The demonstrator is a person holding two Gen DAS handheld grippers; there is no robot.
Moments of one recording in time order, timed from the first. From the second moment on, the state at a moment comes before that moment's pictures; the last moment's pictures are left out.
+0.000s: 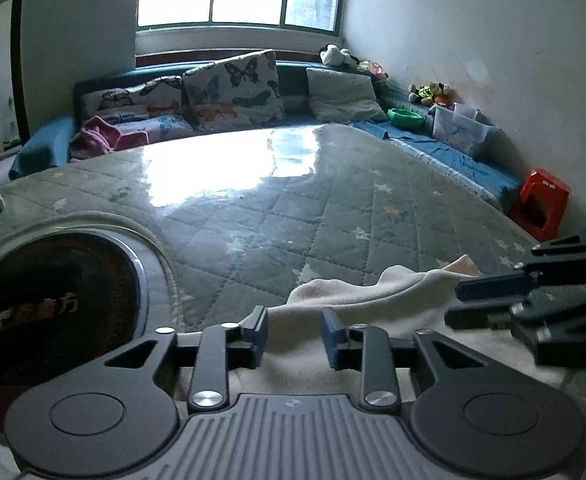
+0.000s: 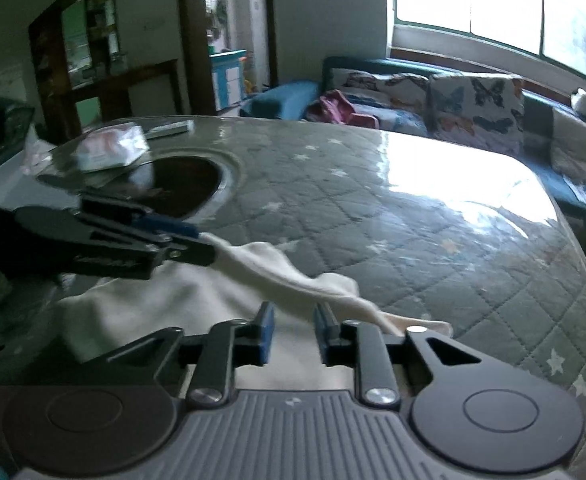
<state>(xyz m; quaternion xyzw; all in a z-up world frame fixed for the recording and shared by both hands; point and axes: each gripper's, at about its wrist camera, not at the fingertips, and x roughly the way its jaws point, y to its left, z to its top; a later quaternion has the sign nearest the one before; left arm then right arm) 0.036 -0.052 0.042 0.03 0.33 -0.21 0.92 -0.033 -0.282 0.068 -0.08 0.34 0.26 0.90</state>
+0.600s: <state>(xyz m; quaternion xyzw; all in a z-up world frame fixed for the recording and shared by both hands) -0.031 -0.014 0.043 0.01 0.32 -0.17 0.93 -0.092 -0.232 0.062 -0.18 0.30 0.31 0.88</state>
